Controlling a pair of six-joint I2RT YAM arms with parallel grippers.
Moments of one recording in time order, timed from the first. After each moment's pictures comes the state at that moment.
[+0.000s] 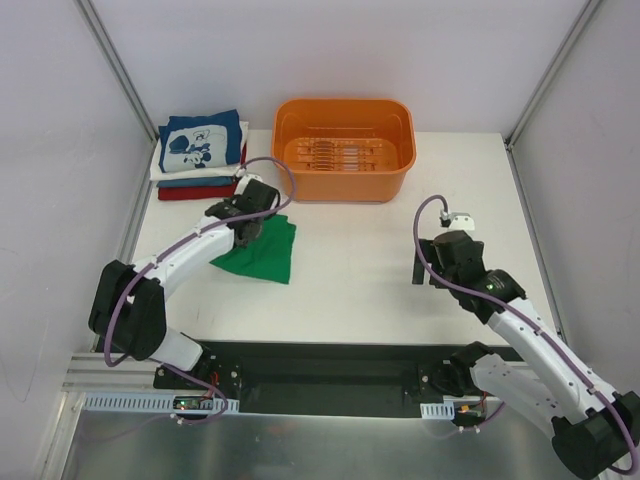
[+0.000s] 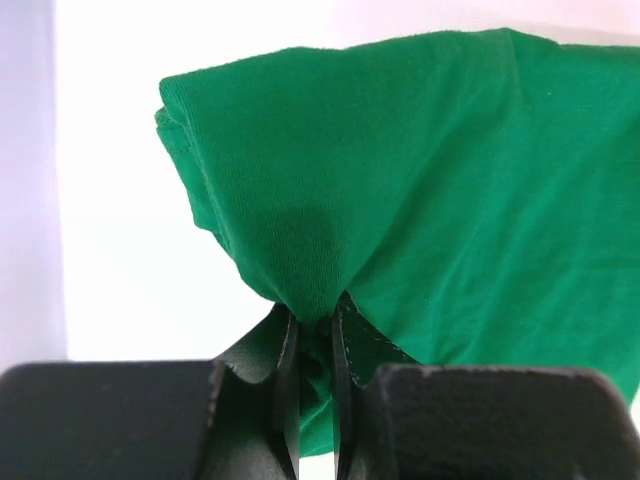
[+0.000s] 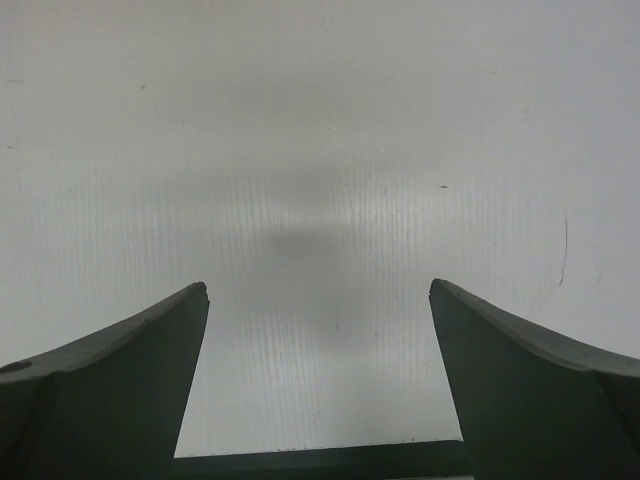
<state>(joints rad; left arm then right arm) -0.51 1.46 1.05 -0.65 -0.63 -0.30 0.52 0.82 0.70 -0.72 0.40 0.38</state>
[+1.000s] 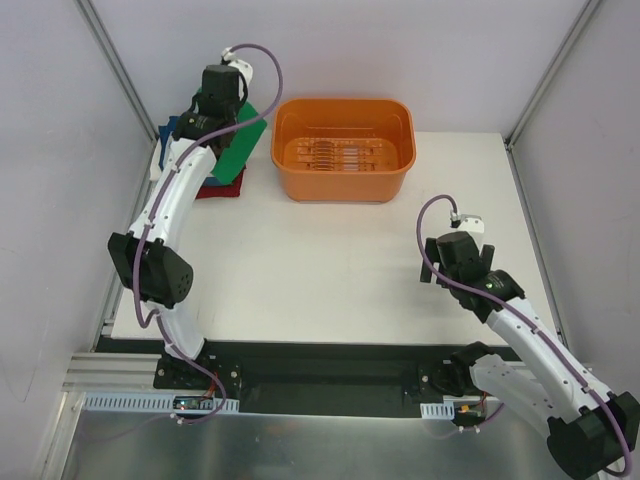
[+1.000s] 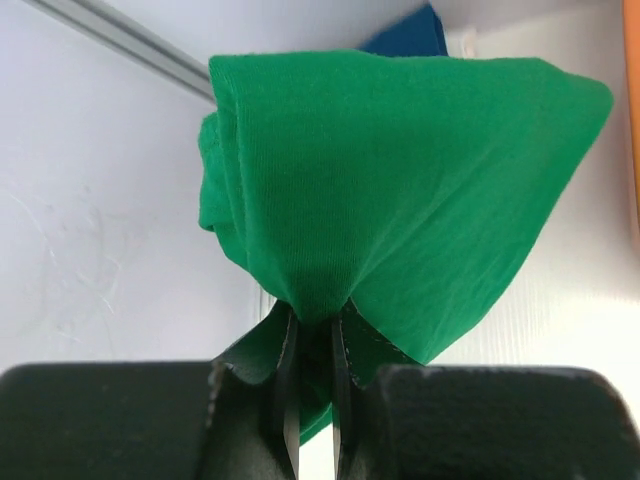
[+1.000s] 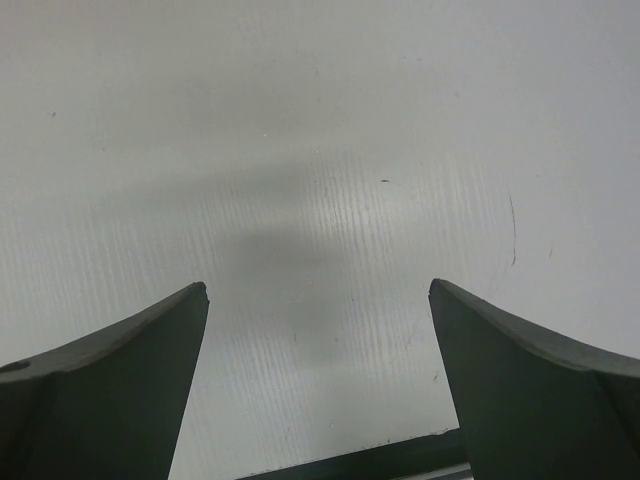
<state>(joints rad) -0.27 1.77 1.91 -0.68 -0.52 0.33 0.47 0.82 0.68 -0.73 0.50 0.40</state>
